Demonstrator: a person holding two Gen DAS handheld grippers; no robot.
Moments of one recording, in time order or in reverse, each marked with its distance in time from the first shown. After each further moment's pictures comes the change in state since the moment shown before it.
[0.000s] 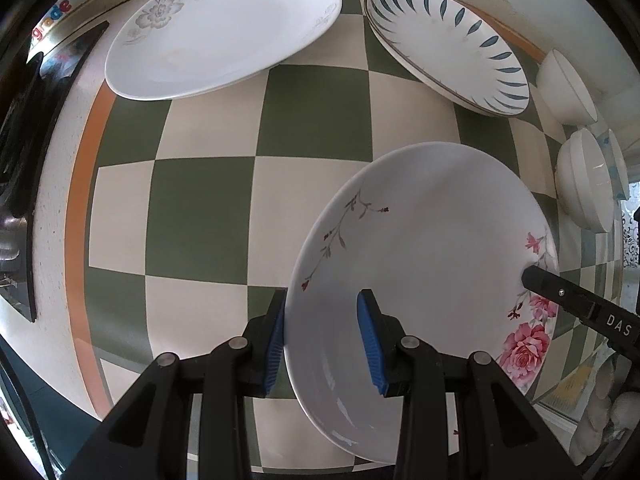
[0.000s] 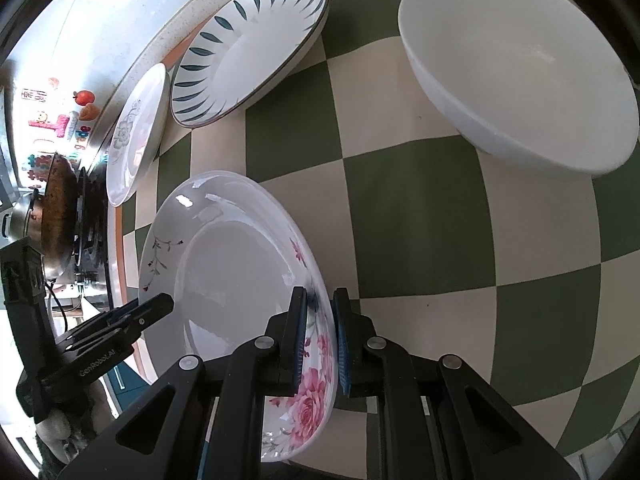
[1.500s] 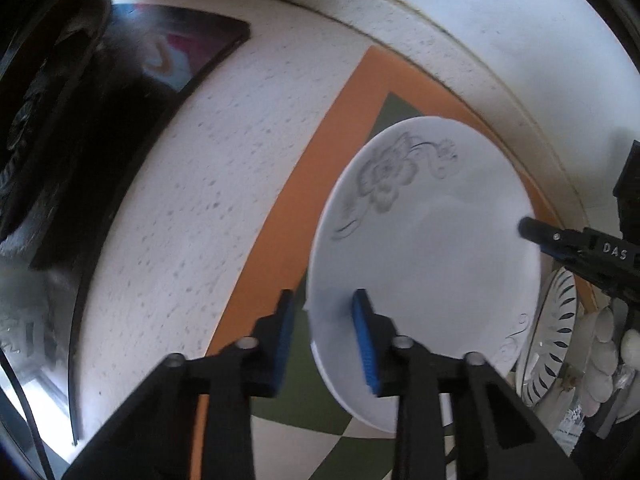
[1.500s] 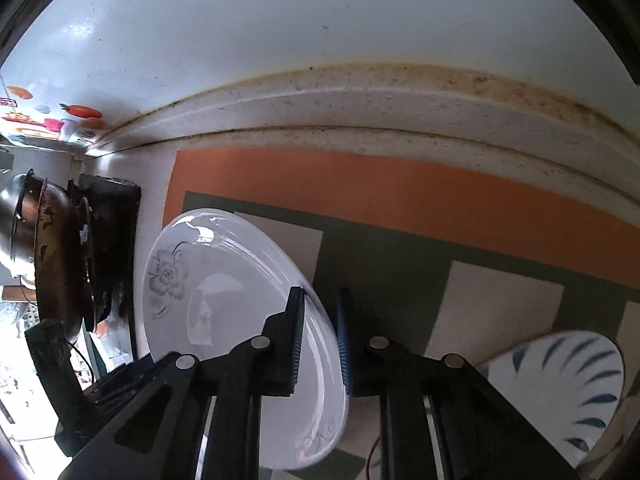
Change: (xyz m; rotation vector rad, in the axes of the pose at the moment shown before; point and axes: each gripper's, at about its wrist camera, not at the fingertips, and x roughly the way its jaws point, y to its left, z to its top) left arm -0.001 0.204 0.165 -0.405 -0.100 -0.132; right arm 0.115 0.233 0.278 -0.313 0.130 -0.016
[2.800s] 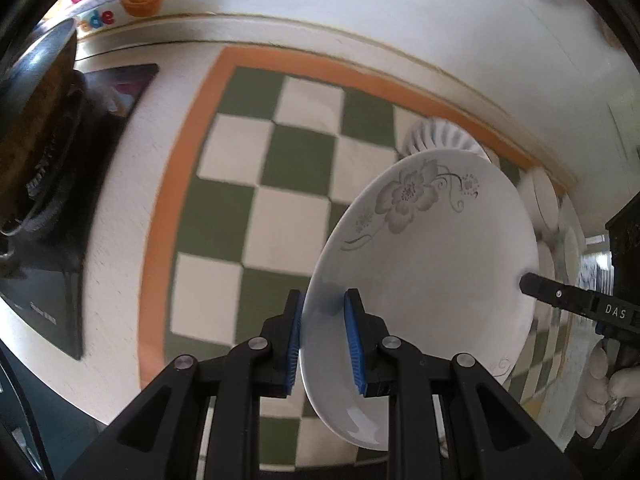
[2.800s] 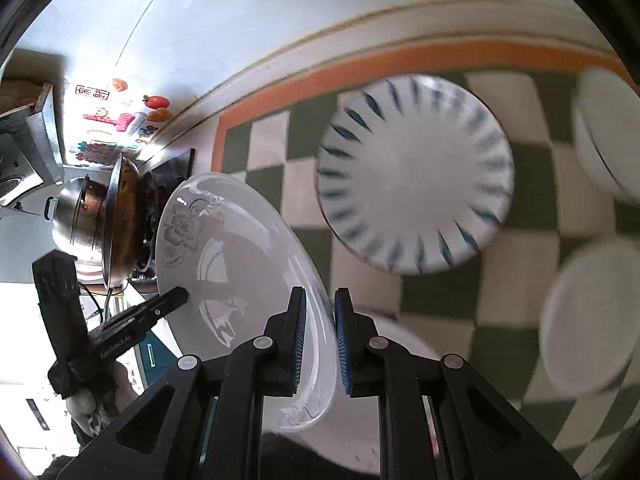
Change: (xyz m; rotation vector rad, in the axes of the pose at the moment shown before) left arm -0.096 -0.093 -0.140 0.306 0.019 -0.014; right arm -0.145 -0.079 -0.223 0.182 -0.082 0.157
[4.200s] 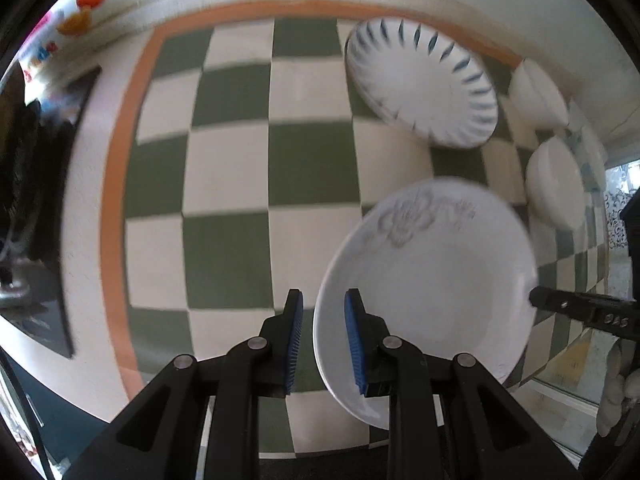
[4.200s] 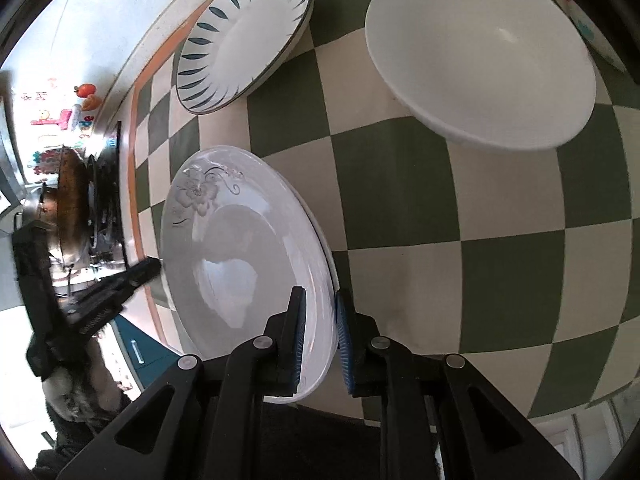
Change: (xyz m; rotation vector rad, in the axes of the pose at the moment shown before) left arm 0.037 -0.065 -0.033 0.195 0.087 0.111; right arm 0.020 -0.097 -0.106 0.168 0.099 -0.117
